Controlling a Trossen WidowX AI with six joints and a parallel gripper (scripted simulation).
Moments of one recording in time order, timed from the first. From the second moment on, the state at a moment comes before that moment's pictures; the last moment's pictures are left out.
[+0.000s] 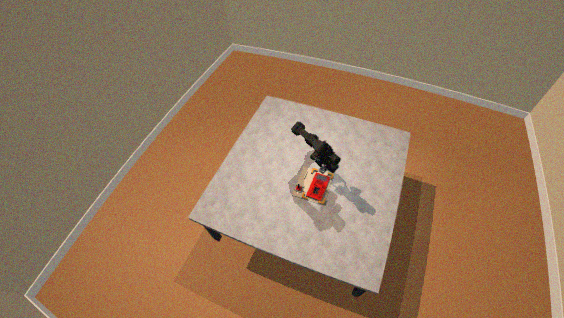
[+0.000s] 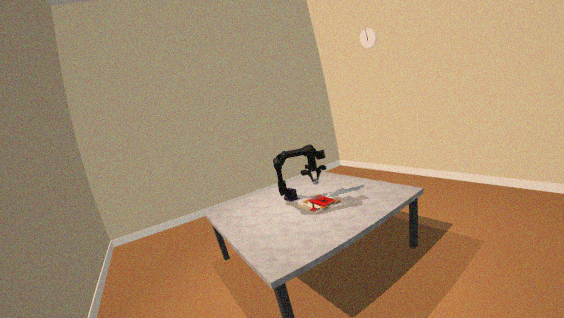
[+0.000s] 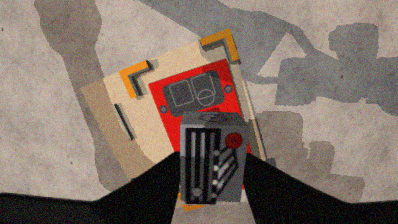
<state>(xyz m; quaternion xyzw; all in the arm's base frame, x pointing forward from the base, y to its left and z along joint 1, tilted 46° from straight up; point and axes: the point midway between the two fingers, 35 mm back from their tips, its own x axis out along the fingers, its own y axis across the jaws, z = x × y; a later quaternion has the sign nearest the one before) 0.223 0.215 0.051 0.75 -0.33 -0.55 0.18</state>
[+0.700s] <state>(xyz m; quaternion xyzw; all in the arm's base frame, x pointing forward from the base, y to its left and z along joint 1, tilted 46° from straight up) 0.244 0.209 0.045 0.76 -0.47 -0.44 -0.04</state>
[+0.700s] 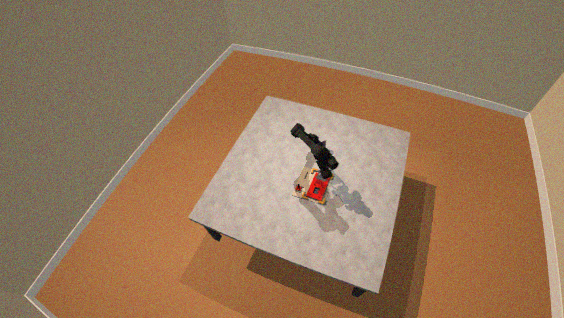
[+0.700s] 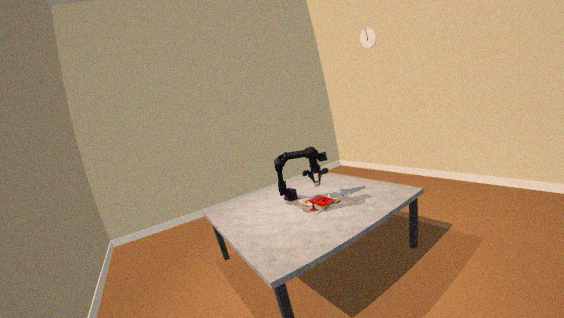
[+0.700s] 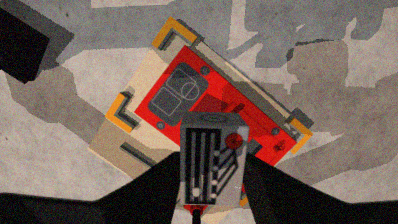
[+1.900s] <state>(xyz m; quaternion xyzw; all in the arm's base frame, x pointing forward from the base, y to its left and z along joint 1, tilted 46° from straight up) 0.295 0.182 0.019 0.60 -0.64 -0.08 -0.48</state>
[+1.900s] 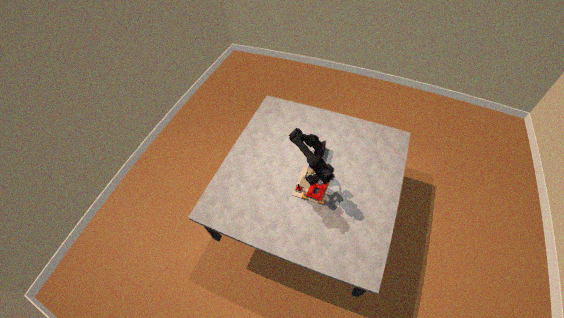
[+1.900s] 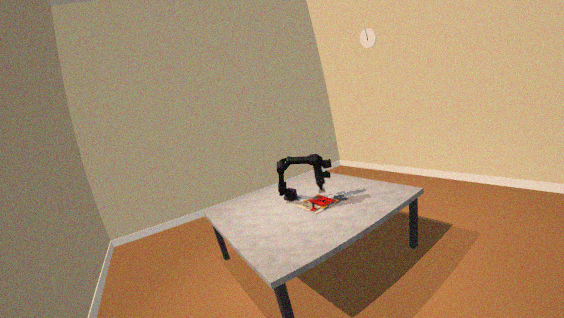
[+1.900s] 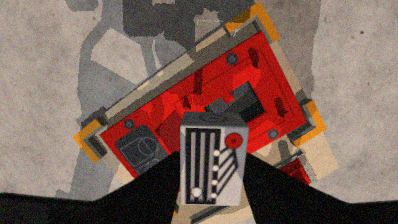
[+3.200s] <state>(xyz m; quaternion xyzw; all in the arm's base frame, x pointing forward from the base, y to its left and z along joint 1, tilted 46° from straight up) 0.332 0.154 -0.002 0.30 -0.60 0.24 -0.71</state>
